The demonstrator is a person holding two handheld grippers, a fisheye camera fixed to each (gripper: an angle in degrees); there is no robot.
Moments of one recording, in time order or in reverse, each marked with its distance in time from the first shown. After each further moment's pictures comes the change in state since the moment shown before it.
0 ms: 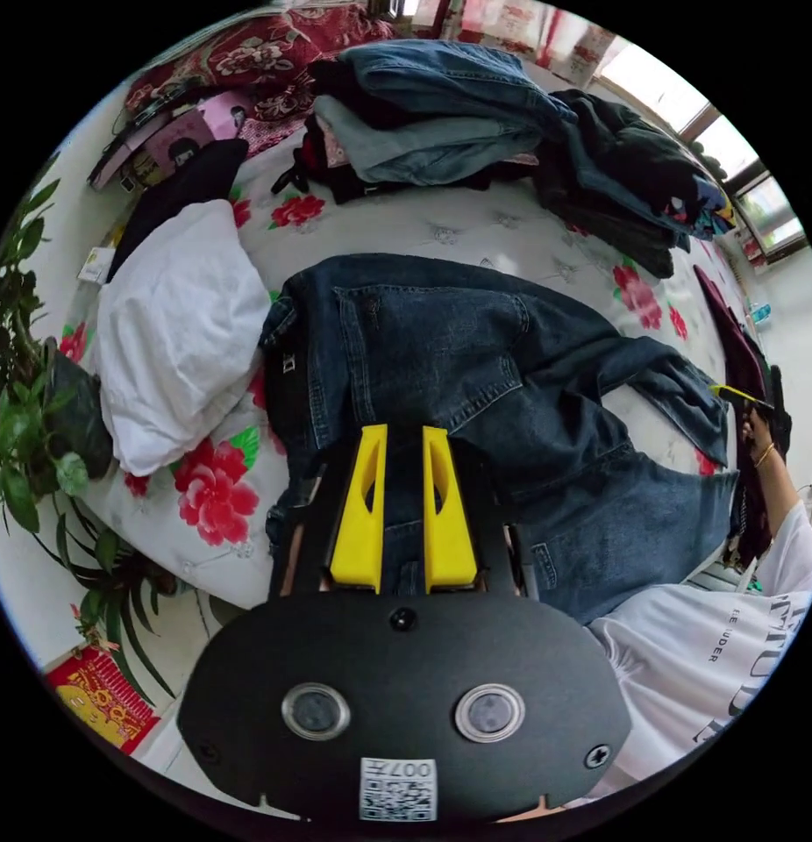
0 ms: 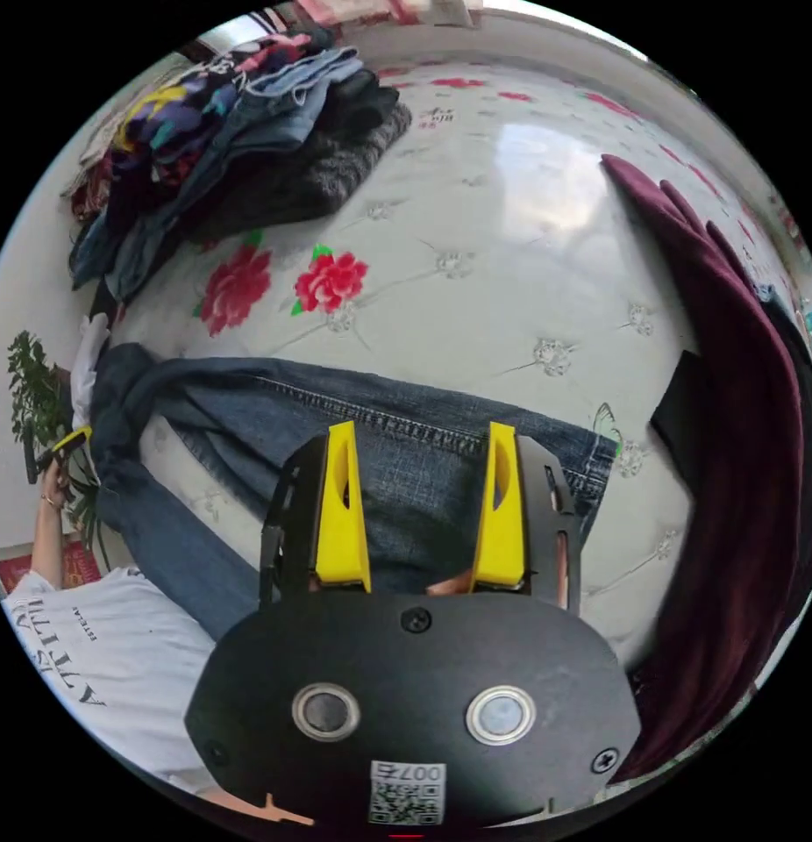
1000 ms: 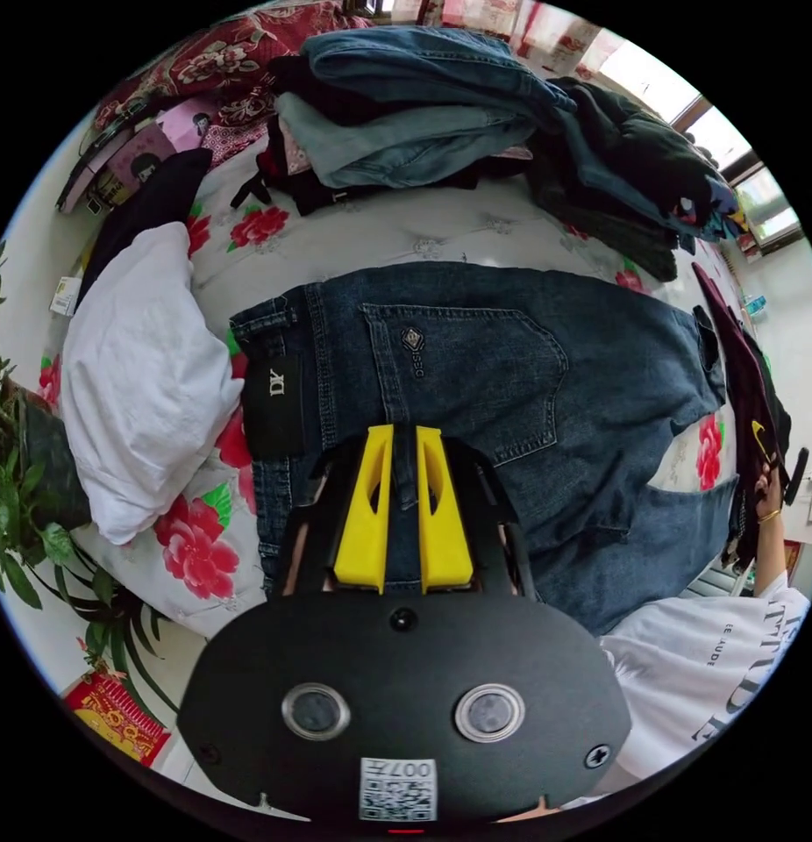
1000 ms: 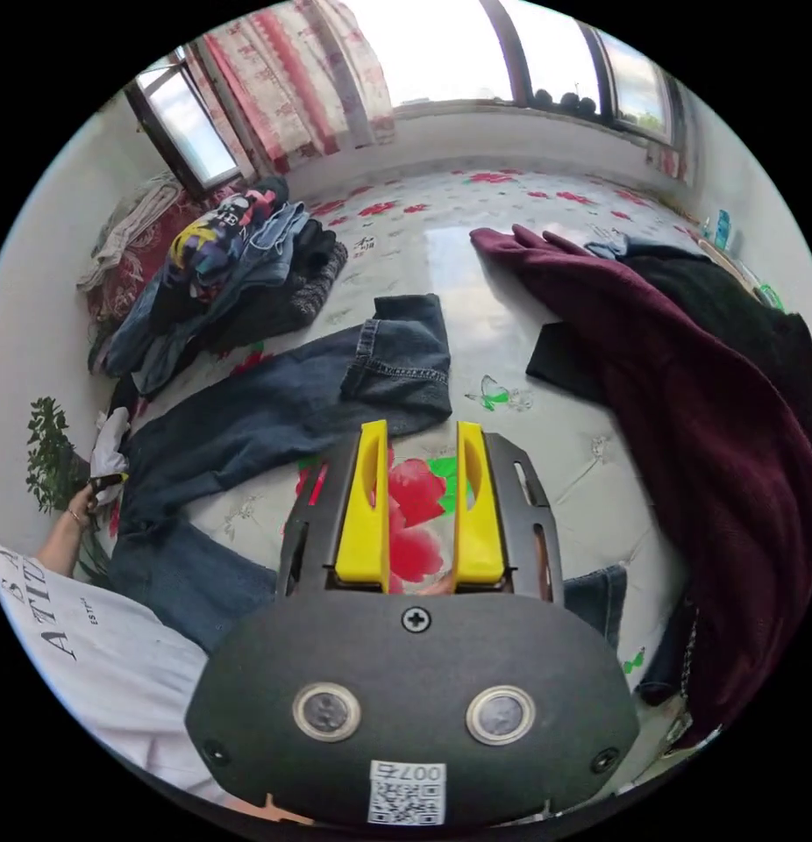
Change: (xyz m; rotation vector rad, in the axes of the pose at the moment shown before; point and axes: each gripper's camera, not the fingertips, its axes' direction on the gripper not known) left arm 0.055 -0.126 0.046 -0.007 0.030 0.026; right arm 0.015 0.115 -0.062 0.462 0.001 0.193
